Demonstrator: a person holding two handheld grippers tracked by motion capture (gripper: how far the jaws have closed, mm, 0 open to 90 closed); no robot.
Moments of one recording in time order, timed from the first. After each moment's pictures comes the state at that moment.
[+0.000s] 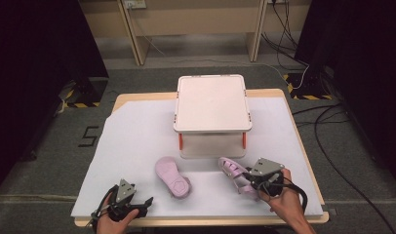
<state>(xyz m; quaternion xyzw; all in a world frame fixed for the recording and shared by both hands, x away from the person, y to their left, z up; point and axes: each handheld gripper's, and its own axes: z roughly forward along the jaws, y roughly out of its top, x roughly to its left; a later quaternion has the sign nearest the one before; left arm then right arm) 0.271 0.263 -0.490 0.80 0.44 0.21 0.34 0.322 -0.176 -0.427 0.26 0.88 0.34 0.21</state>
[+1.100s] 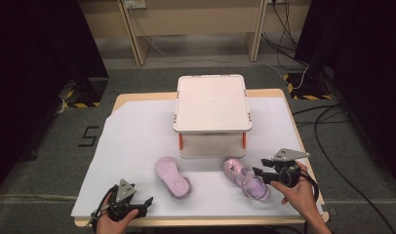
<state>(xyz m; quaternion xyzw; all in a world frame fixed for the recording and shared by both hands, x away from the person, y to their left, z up) 0.271 0.263 -0.489 0.80 0.44 0.22 0.35 0.351 -0.231 -0.438 0.38 0.82 0.40 0.16</state>
